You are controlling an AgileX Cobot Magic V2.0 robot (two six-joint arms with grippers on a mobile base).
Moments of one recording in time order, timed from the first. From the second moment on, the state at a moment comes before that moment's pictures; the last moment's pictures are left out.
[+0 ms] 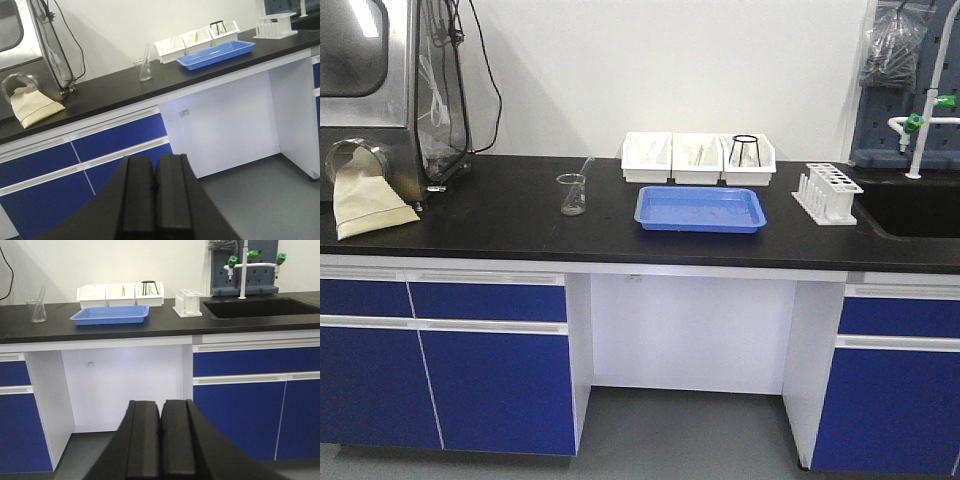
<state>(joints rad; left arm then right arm) -0.20 -0.01 0.03 0.01 0.10 0.17 -0.09 -0.01 0.03 -0.10 0.09 0.13</state>
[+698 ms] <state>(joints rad) -0.20 -0.01 0.03 0.01 0.10 0.17 -0.09 -0.01 0.03 -0.10 0.09 0.13</state>
